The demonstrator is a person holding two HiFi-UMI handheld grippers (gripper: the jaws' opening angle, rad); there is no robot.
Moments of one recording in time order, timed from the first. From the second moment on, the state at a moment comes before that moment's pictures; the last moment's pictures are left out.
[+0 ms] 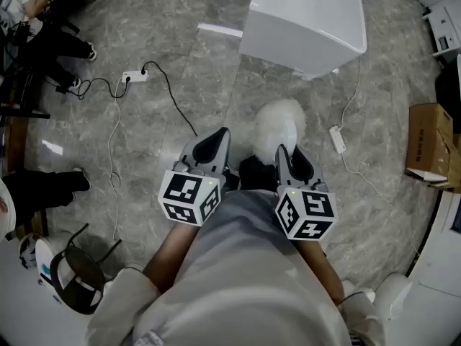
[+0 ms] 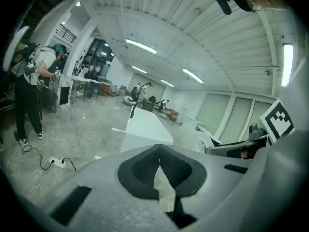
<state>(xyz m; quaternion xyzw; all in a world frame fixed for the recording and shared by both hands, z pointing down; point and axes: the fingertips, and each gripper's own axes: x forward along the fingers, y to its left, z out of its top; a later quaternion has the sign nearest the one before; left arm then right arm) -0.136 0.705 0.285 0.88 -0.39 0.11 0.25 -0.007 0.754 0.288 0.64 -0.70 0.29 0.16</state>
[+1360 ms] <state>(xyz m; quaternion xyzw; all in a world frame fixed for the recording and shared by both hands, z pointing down) -0.074 0.480 0.299 0.86 -0.41 0.17 0.26 0.109 0.502 0.321 0.66 -0.65 0.37 0.07</state>
